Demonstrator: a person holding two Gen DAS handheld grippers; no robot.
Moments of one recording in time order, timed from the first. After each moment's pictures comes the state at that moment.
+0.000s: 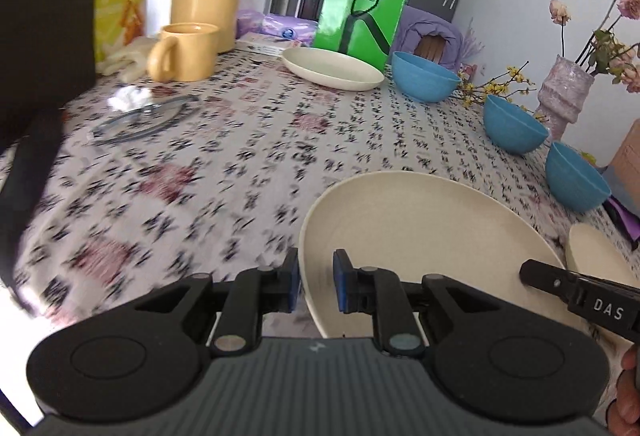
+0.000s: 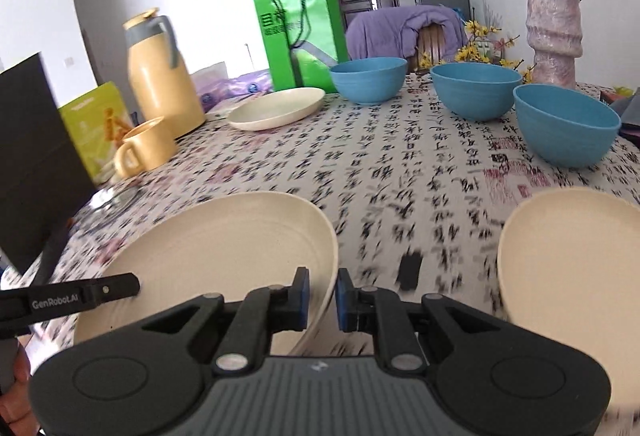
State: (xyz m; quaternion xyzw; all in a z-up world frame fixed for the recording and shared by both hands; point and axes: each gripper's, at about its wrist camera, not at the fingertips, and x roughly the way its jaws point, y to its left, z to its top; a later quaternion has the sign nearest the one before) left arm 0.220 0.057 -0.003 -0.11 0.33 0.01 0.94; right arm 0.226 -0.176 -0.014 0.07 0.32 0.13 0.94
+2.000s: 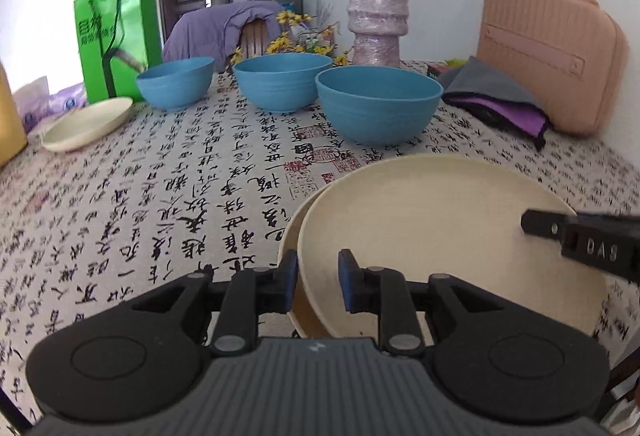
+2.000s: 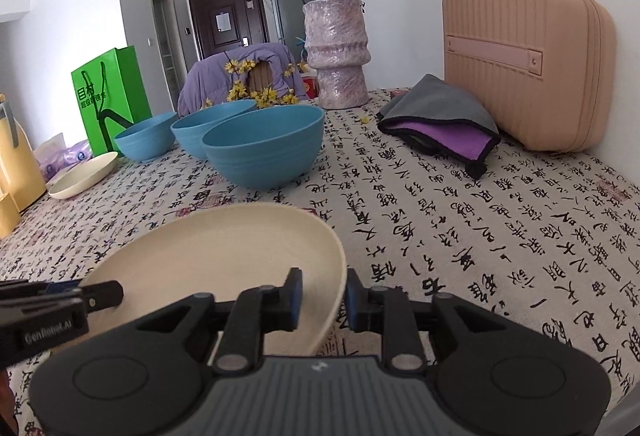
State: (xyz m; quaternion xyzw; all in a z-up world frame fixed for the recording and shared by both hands) left arm 0.271 -0.232 -0.020 0.07 0.31 -0.14 0.94; right arm 0.217 -0.428 -0.030 0.10 0.28 -0.06 0.95
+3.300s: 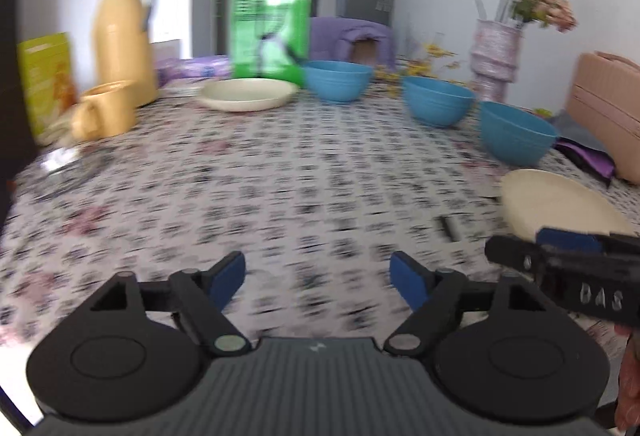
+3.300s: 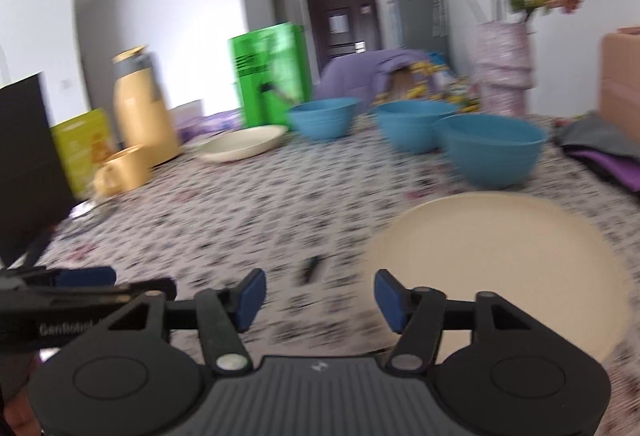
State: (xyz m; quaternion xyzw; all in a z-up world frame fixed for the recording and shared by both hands) left arm 0.204 -0.026 -0.008 -0.01 0.28 -0.03 0.96; right arm 0.194 -0.230 -0.025 0.05 0.26 0.12 0.96
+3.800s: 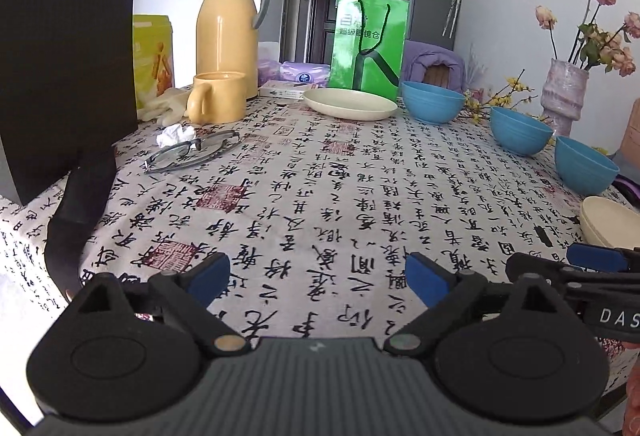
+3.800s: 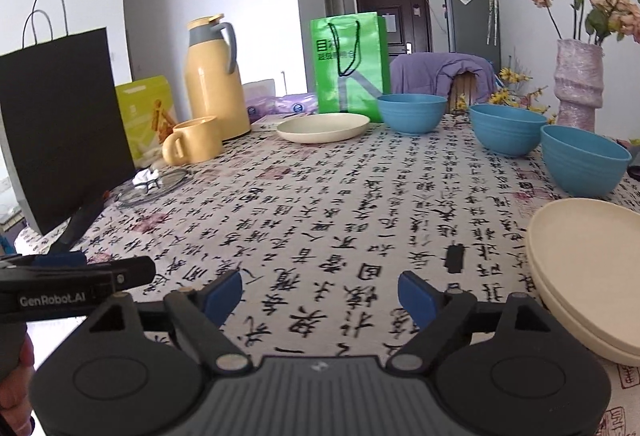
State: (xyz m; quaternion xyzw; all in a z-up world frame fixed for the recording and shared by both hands) left arm 0.170 0.068 -0.011 -0.05 0.26 0.04 0.96; right arm 0.184 -0.142 -0.027 0.01 0.26 0.16 0.95
